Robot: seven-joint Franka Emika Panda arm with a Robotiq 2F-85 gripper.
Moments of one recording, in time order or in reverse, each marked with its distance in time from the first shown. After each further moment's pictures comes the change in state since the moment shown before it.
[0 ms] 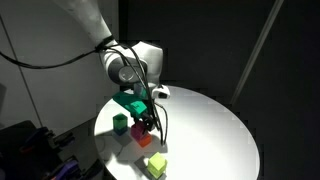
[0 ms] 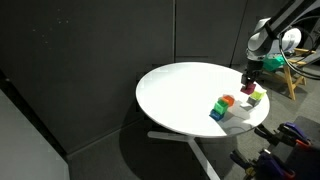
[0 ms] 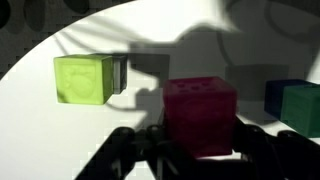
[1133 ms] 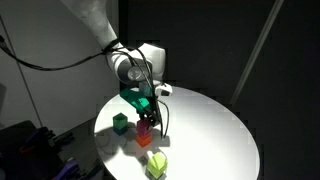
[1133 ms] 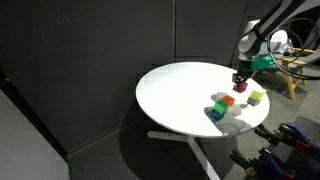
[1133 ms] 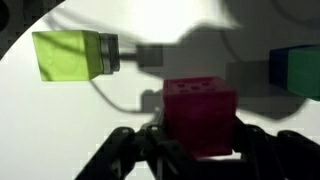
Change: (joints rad) arm 0.040 0.089 0.007 0.105 -0.001 -0.002 0.134
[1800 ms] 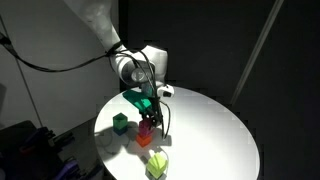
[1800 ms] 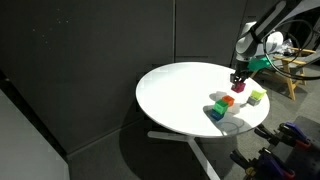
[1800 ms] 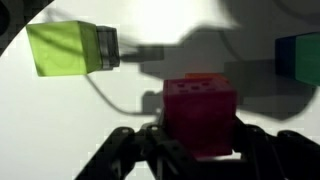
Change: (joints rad) arm 0.000 0.042 0.003 0.044 0.000 -0.002 0.037
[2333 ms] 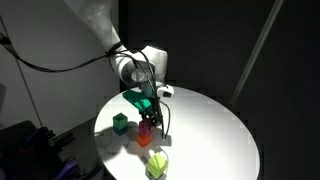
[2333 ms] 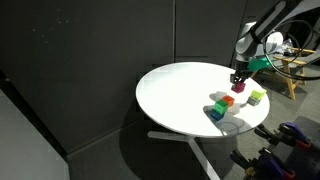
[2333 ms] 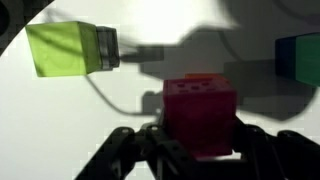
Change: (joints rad) arm 0.000 0.002 0.000 0.000 0.000 0.000 0.000
